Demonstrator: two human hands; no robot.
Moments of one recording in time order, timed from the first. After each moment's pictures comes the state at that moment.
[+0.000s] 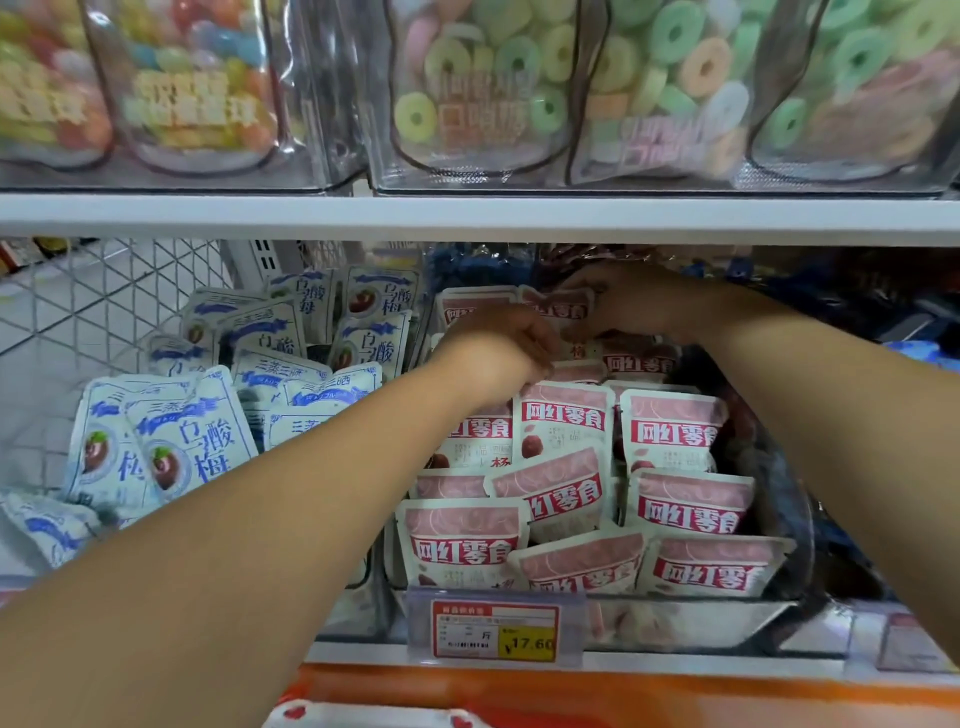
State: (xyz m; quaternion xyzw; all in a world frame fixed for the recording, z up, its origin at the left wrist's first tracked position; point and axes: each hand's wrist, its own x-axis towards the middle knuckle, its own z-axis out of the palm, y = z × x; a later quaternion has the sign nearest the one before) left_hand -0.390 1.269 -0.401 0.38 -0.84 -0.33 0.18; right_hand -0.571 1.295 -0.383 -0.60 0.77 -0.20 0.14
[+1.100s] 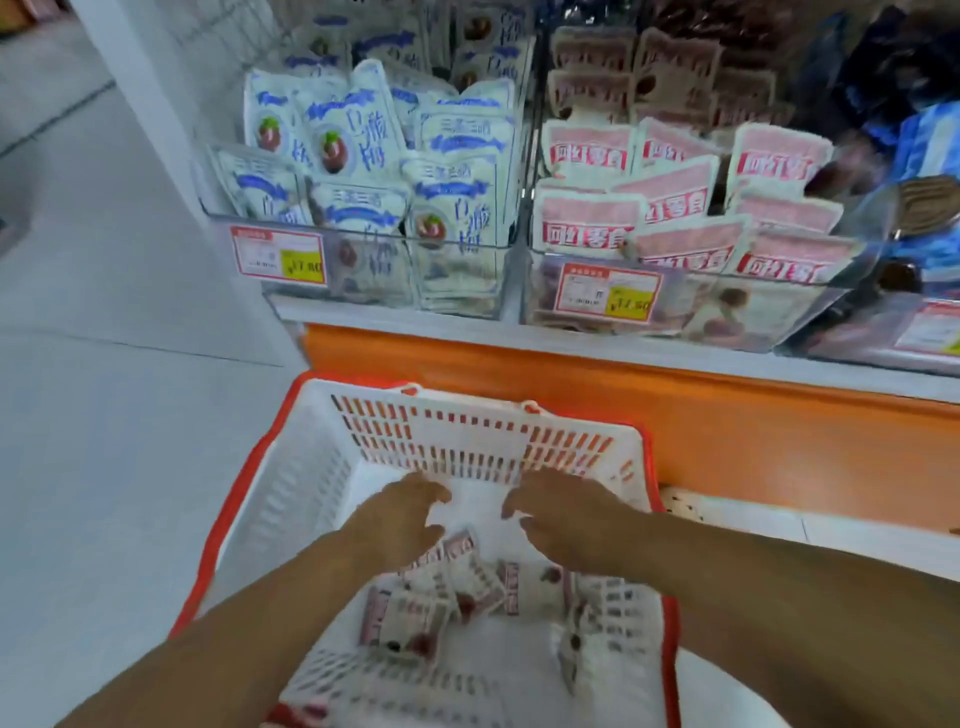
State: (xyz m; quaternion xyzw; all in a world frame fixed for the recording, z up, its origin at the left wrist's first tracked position) left_hand -0.121 1.434 -0.682 0.42 -0.86 -0.27 -0.13; right_hand -0.334 1.523 -0.621 -0.75 0.63 0.03 0.23
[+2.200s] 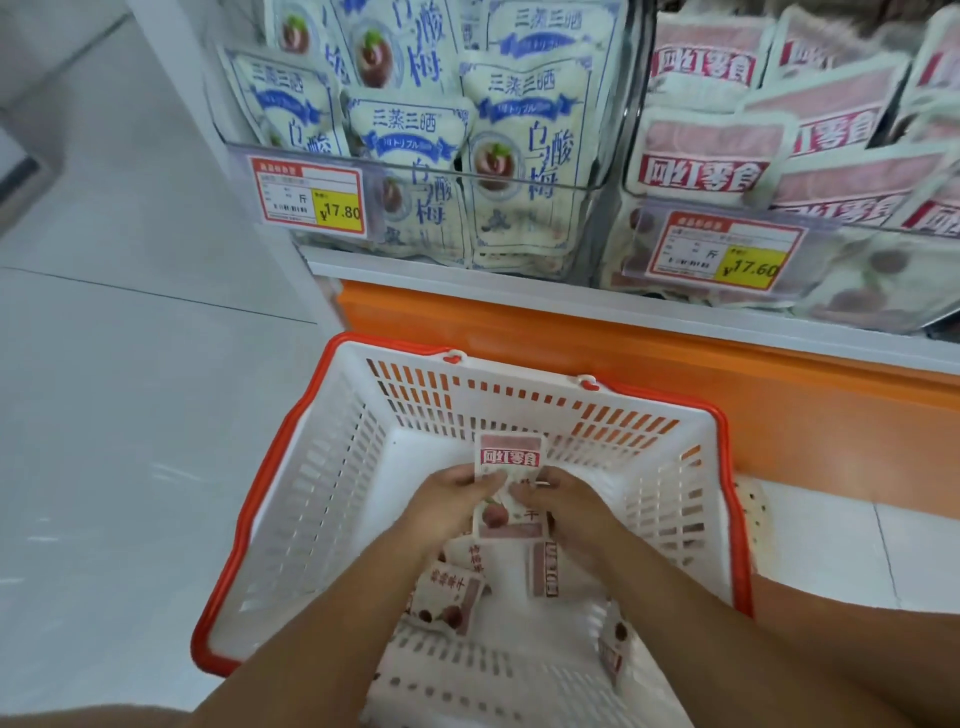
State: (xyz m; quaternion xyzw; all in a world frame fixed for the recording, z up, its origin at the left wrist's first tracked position) left_hand -0.129 1.452 -0.718 0.58 -0.46 -0.67 0.09; right_hand -0.288 1.506 -0.740 -0.15 0.65 -0.37 0.65
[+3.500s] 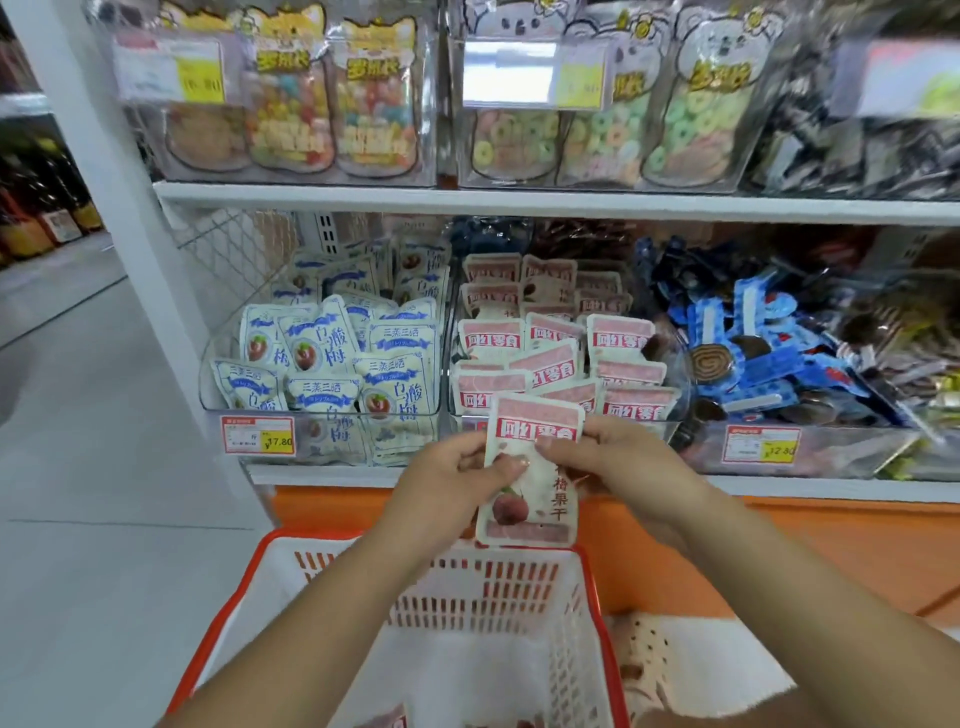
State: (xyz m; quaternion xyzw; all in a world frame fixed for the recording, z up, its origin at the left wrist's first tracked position) left_hand -0.216 1.466 -0.451 0.36 -0.66 -0.61 0.26; right_hand -0.388 1.535 -0.438 -0.43 0.65 -0.46 0.43
